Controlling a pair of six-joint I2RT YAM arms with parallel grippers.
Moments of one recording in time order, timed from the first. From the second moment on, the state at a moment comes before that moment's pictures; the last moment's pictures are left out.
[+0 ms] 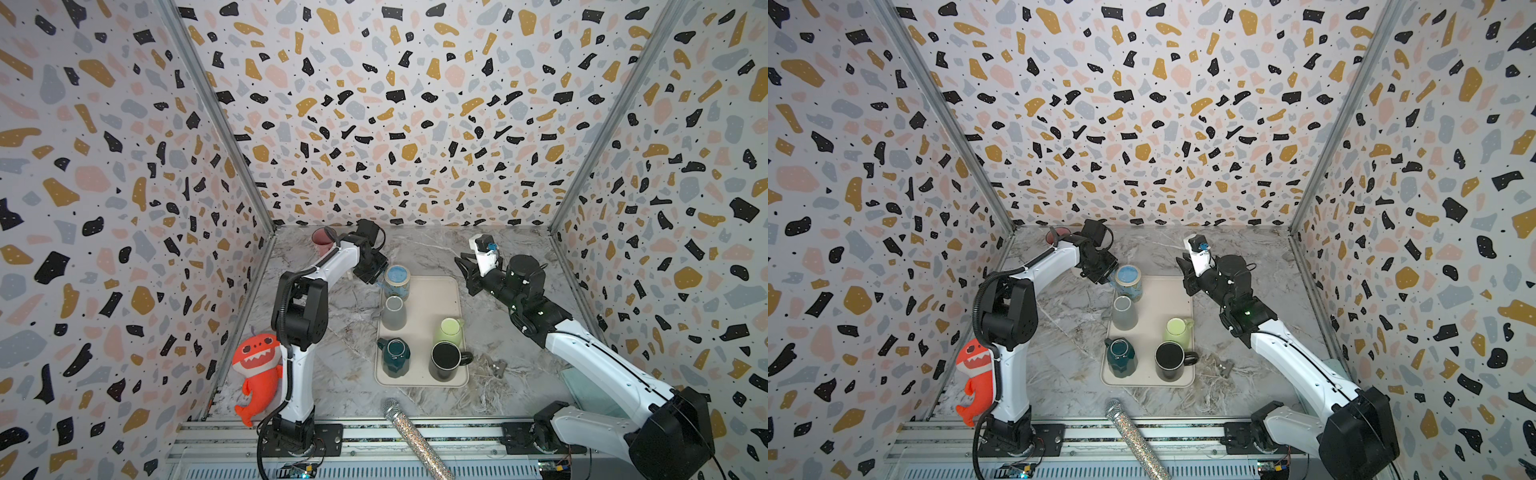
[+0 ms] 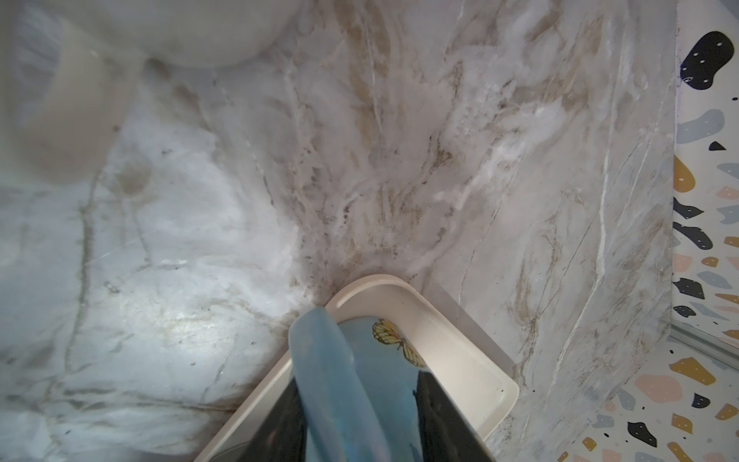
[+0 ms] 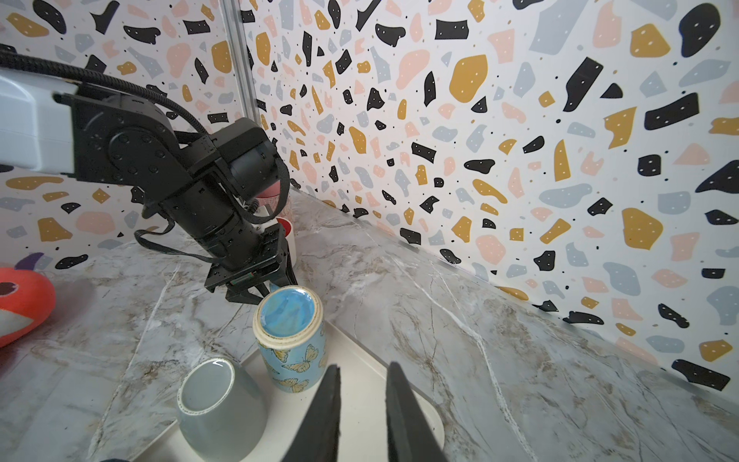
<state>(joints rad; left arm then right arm) -0.33 2.12 1.74 -0.79 0.19 -1.13 0.50 1.16 0.88 0.13 -0.17 -0.07</state>
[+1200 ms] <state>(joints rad) -0.36 2.04 1.58 -0.43 0.31 -1.10 0.49 1.15 0.85 0.13 -0.16 -0.06</state>
